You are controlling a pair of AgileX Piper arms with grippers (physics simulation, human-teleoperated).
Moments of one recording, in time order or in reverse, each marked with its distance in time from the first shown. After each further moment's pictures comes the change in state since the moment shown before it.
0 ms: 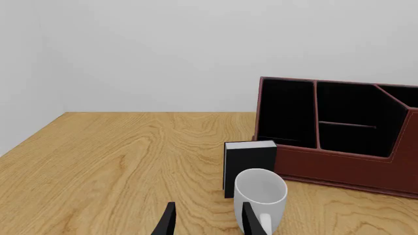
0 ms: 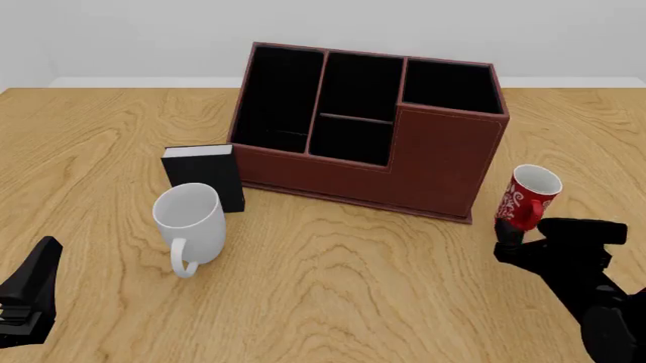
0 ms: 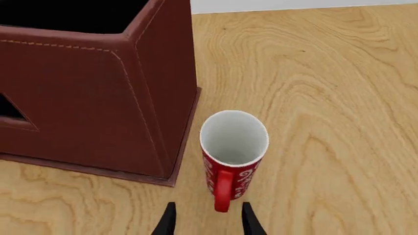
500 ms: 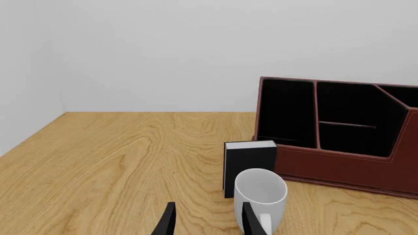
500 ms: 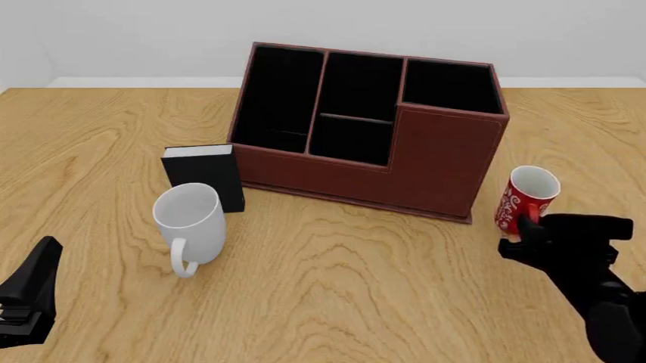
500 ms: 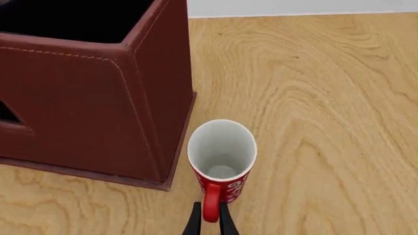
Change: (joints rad) left arm 0.000 0.000 0.000 0.000 0.000; right arm -0.016 -0.044 -0.009 0.044 -0.026
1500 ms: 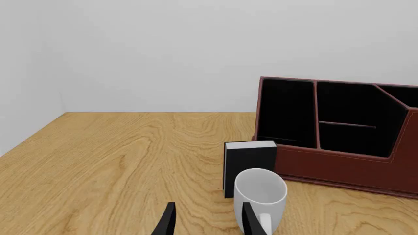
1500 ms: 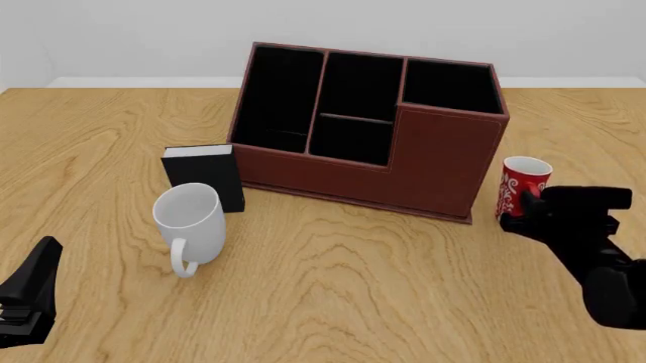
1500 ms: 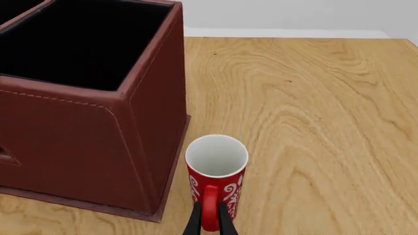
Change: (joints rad) left arm 0.000 0.000 0.000 0.000 0.000; right arm -0.024 -0.035 -0.133 0.132 -0.044
